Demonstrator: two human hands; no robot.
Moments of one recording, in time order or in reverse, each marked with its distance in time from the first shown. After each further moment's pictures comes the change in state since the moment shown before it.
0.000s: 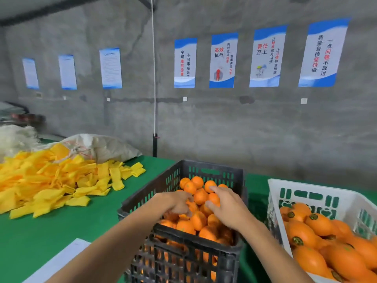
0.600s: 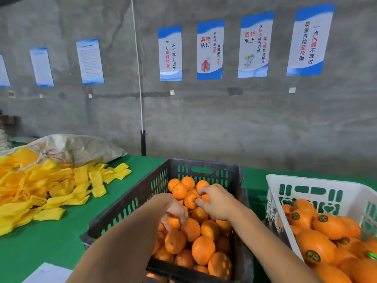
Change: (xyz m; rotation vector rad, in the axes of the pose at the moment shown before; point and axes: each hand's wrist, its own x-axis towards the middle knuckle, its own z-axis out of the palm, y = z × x) left_hand 0.132 -0.019 0.017 -0.296 -0.325 -0.150; right_hand 0.079 0.035 0.030 0.012 -0.183 0.086
